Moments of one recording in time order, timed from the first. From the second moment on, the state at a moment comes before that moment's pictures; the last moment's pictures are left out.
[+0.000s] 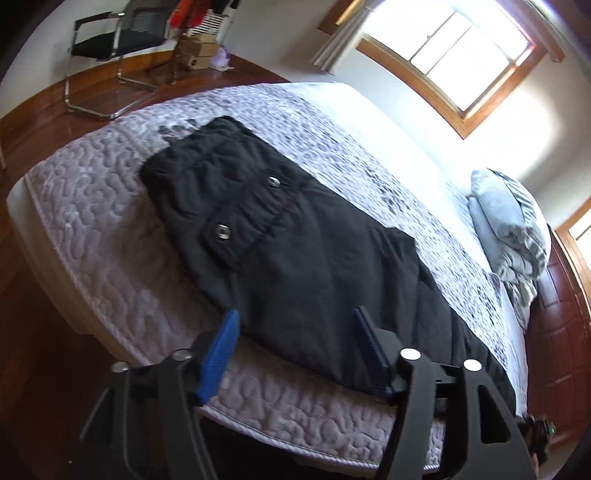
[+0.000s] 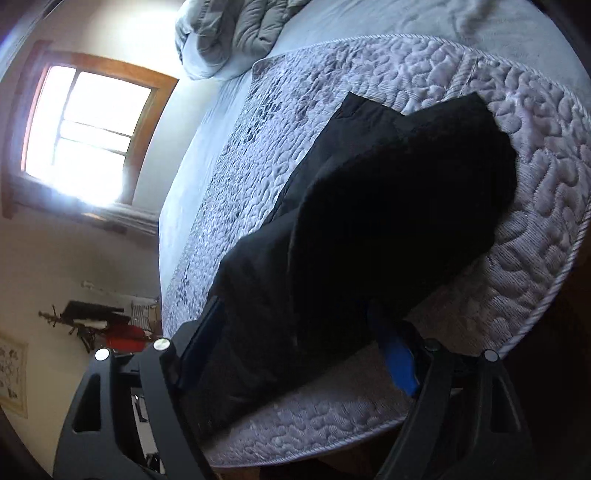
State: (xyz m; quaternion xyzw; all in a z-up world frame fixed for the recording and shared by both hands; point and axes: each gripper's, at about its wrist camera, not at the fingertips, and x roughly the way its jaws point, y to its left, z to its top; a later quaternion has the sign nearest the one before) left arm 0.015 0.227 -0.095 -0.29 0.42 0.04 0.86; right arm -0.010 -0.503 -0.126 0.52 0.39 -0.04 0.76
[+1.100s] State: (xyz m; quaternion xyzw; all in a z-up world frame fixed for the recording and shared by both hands) left arm 0.061 0.114 -0.127 -0.25 0.53 -0.06 0.81; right arm 0.000 -0.518 -0.188 0.59 0.36 0.04 0.72
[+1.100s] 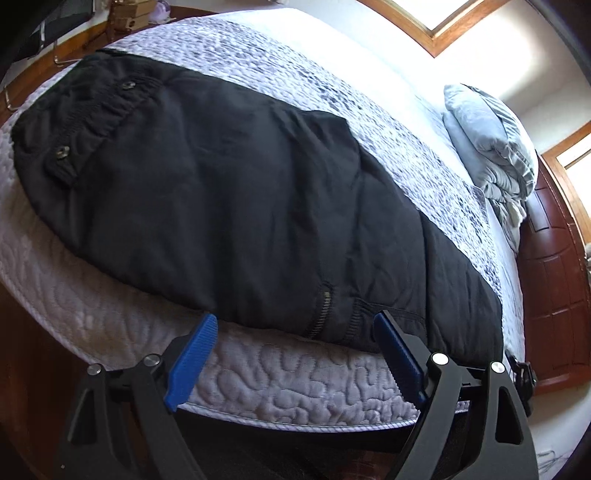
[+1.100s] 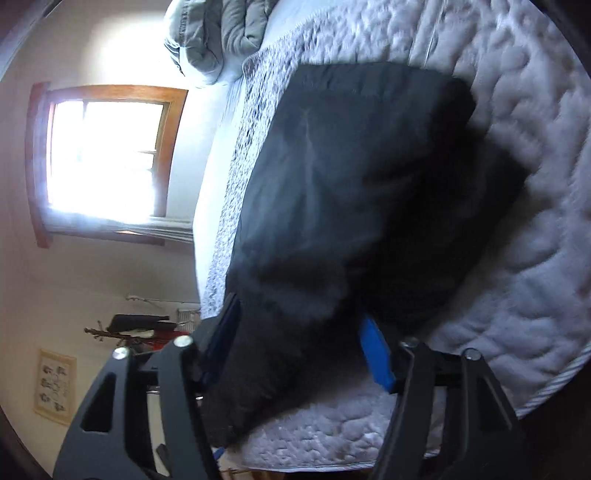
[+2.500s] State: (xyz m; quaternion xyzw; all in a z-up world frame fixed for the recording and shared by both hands) left arm 0.033 0.242 -0.189 -0.48 0.49 0.04 0.72; right arm -0.003 -0.544 -0.202 0.62 0.33 0.03 0.71
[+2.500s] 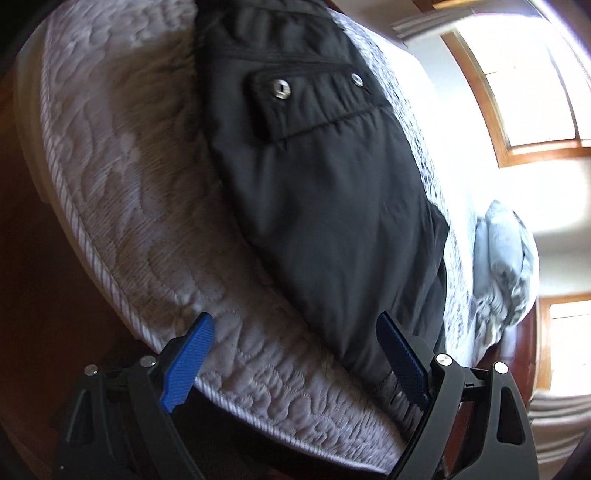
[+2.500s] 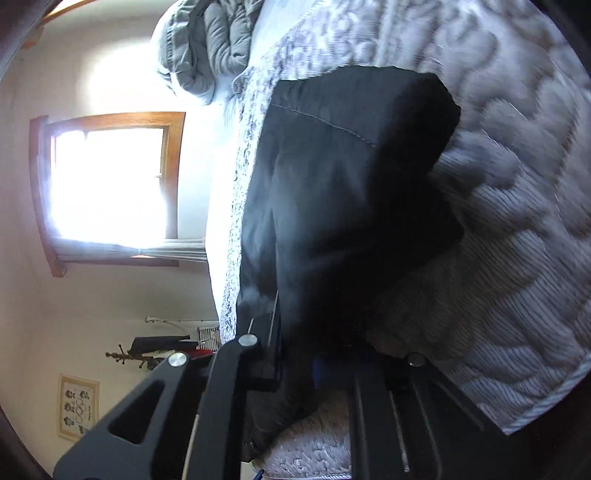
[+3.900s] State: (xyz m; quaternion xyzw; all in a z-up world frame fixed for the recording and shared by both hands) left arm 0.065 0.231 -0.184 -0.41 0.46 0.02 0.79; right arm -0.050 -0.606 -0.191 0.61 0.32 -0.07 0.73
